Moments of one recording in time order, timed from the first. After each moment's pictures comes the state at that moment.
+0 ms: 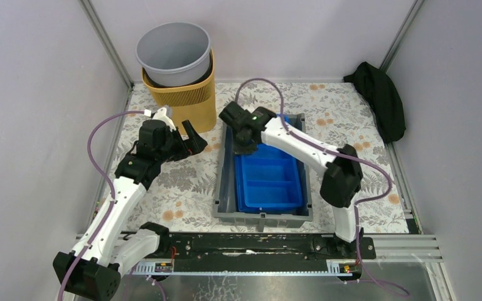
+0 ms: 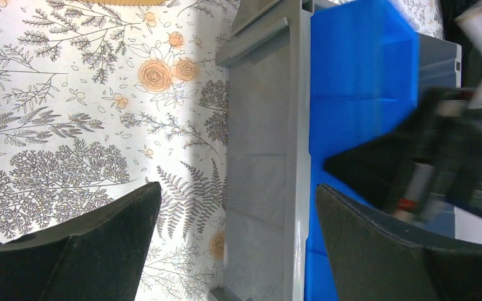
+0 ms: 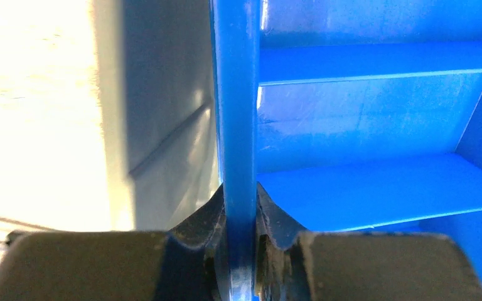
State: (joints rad) left arm -0.27 0.95 0.91 -0.54 0.12 -0.57; right arm 0.89 2.00 1.83 -1.03 0.20 0.78
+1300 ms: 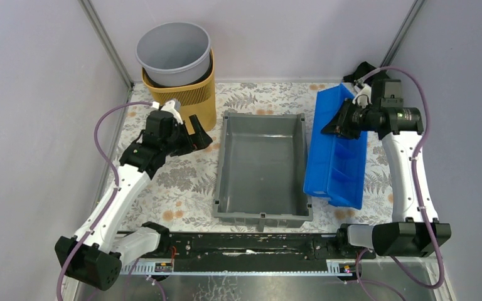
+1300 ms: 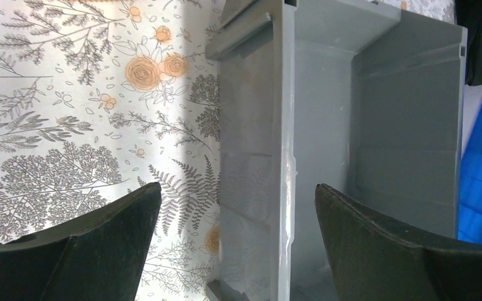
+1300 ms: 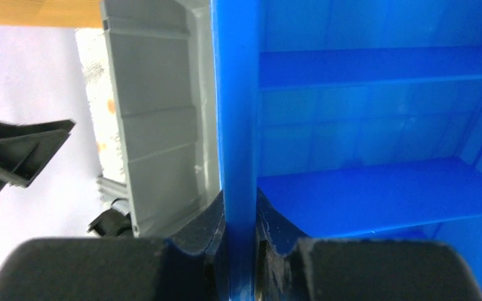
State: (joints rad) left arm -0.30 1.05 1.03 -0.60 0.13 -0.55; right arm -0.01 1.29 1.55 -1.16 -0.45 0.38
